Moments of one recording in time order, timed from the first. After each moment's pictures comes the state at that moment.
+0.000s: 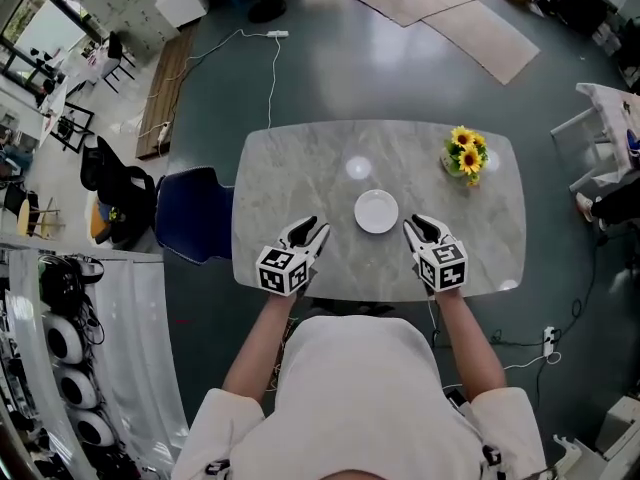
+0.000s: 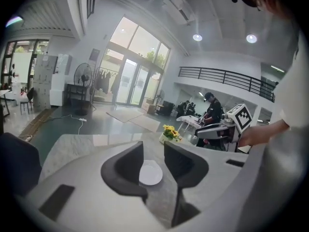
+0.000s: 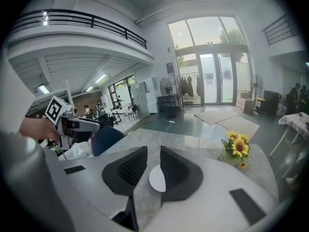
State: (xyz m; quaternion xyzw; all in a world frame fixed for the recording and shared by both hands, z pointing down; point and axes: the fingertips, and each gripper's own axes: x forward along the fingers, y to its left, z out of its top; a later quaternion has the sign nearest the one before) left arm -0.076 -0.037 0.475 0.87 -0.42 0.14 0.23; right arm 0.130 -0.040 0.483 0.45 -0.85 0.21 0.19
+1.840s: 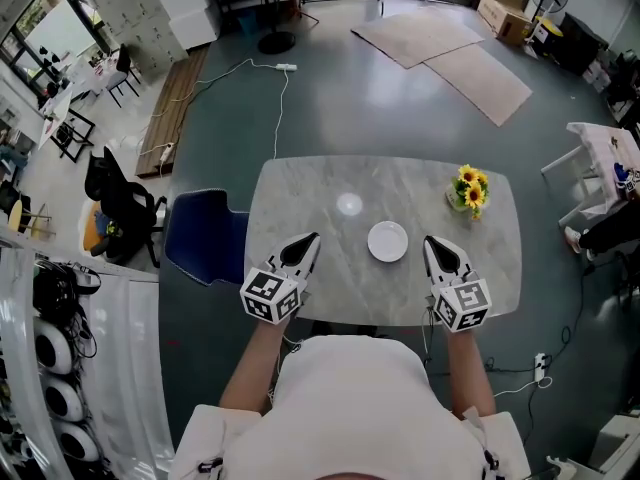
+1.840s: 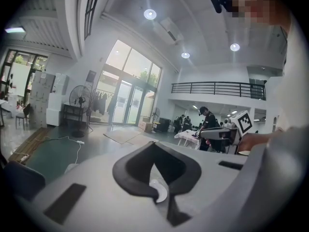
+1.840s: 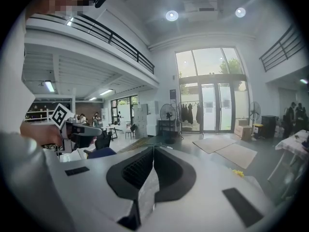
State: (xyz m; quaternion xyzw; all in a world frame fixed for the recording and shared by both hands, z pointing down) left arm -0.146 -0.024 0.337 0.90 -0.42 0.05 0.14; right arm 0.082 -0.017 0.325 0.48 -0.87 0.08 0.10
